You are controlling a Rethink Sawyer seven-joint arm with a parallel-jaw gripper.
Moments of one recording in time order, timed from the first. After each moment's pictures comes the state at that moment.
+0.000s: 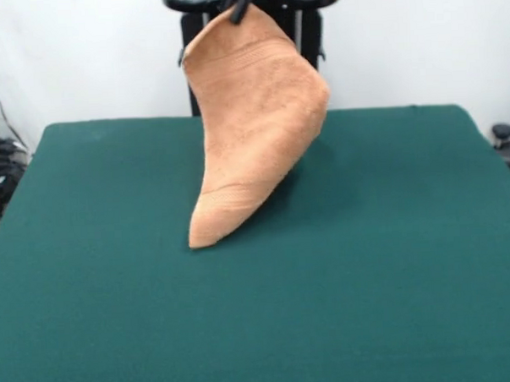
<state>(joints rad) 0.49 -0.67 -0.81 2.03 0.23 0.32 1.91</state>
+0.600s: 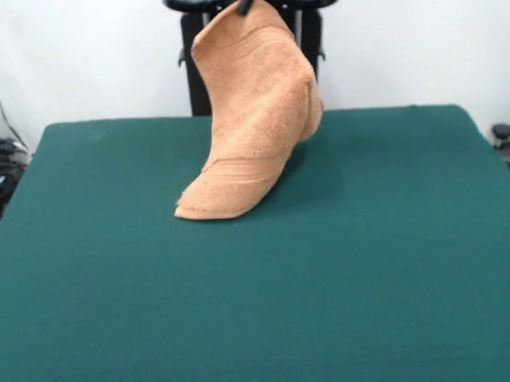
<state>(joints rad) 0.53 -0.68 -0.81 2.13 0.19 0.32 1.91</state>
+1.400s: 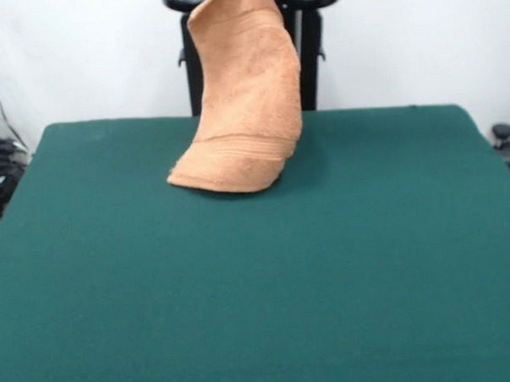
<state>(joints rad) 0.56 -0.73 -0.86 2.18 0.16 0.41 1.91</state>
